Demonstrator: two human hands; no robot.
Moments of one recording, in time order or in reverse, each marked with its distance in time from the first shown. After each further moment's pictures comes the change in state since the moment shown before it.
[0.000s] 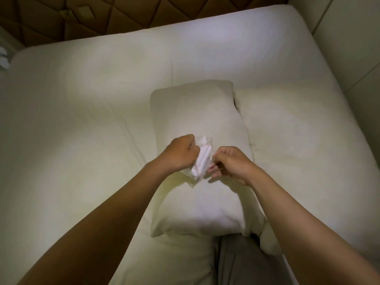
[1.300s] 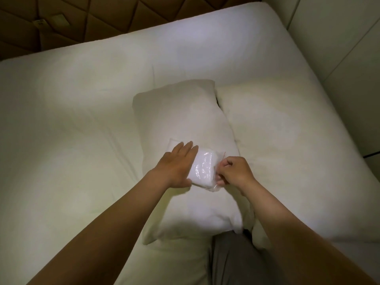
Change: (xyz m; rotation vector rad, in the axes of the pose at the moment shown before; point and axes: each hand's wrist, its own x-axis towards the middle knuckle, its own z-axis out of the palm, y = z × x) left_hand 0.021 -0.027 0.058 0.758 -0.217 0.289; right_hand -0.005 0.057 -0.032 -0.070 0.411 0.021
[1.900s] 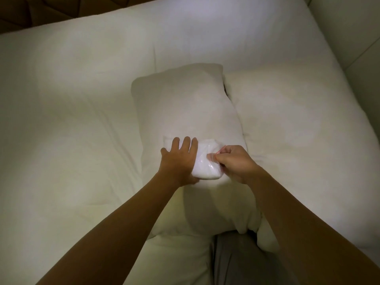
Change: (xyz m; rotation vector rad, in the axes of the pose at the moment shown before) left_hand 0.020 0.002 0.042 0.180 0.212 -0.138; right_hand 0.039 -0.008 0.015 0.138 -0.235 0.007
